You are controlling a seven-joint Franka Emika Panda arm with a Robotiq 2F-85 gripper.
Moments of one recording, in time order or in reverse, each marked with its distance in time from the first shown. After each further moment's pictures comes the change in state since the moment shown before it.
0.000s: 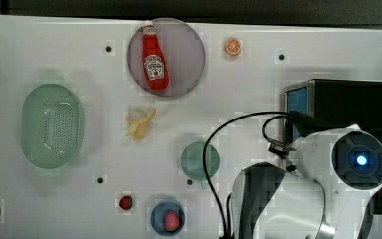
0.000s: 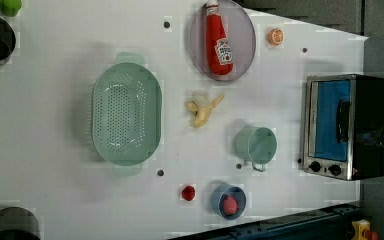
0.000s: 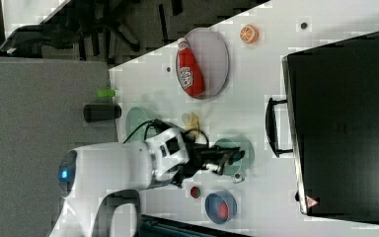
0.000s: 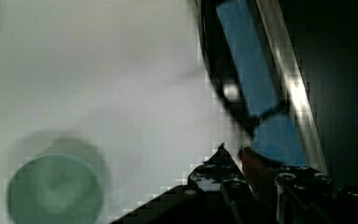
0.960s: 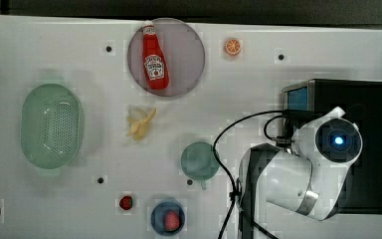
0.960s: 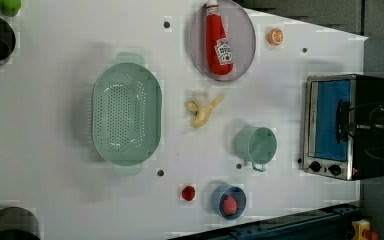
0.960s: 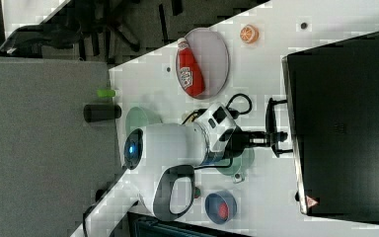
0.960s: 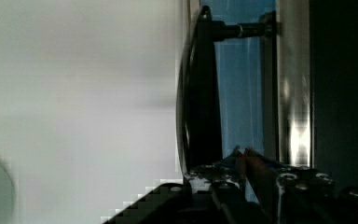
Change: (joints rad) arm -0.009 0.263 -0.057 -0.006 -0.002 0.297 -0.279
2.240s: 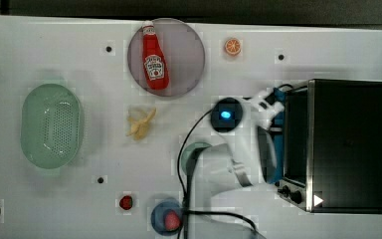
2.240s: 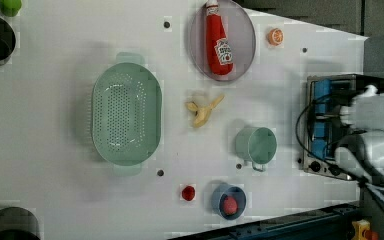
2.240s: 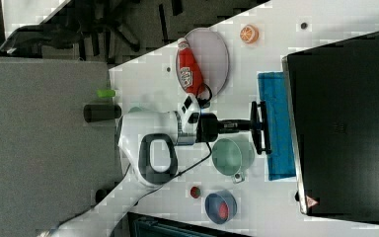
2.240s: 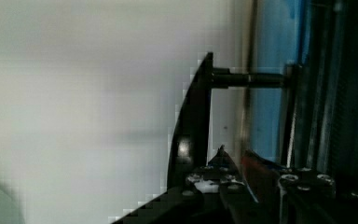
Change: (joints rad) arm 0.087 0.127 0.168 -0.014 -0.412 0.018 0.488
